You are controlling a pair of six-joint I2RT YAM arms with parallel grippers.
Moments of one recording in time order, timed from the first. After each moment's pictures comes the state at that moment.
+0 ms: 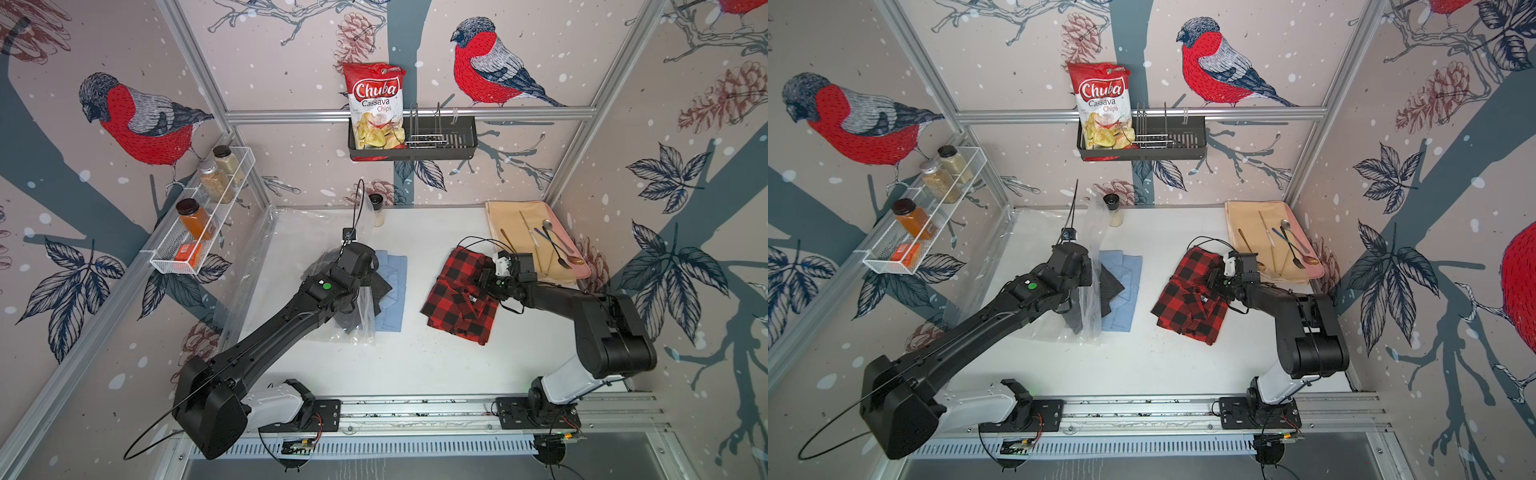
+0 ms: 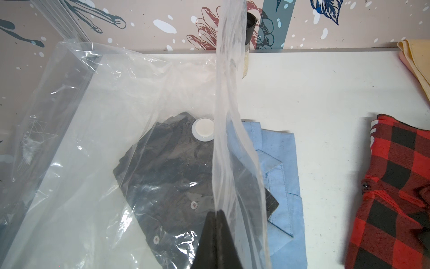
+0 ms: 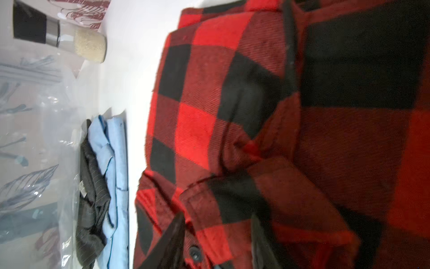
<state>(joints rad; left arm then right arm) -0.62 1.23 1.02 -0.53 -0.50 -0.41 0.13 1.58 0.70 0.03 -0.50 0.51</state>
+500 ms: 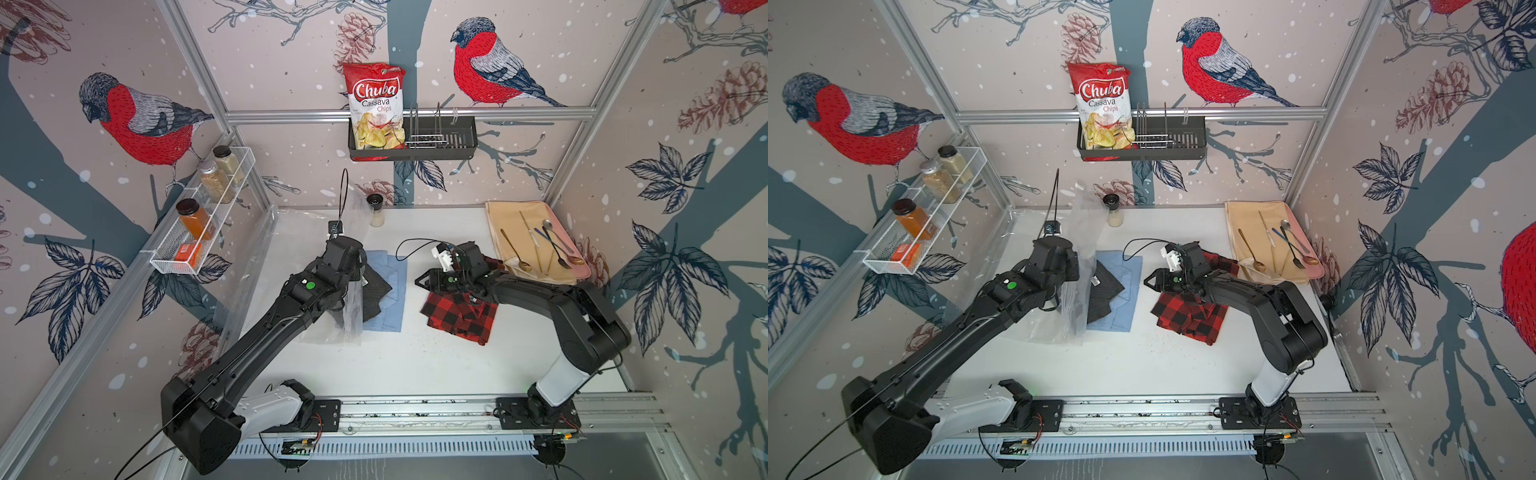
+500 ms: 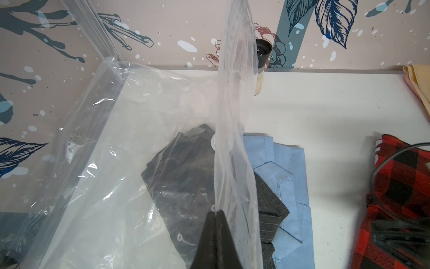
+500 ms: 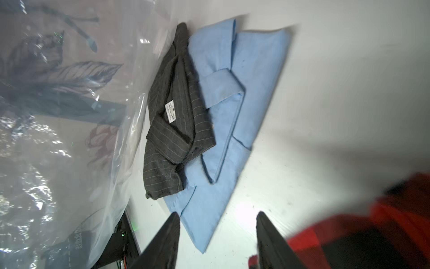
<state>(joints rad) -0.57 1.15 1.10 -0.65 -0.53 -0.39 0.57 1.73 0.94 0.05 -0.59 0.53</state>
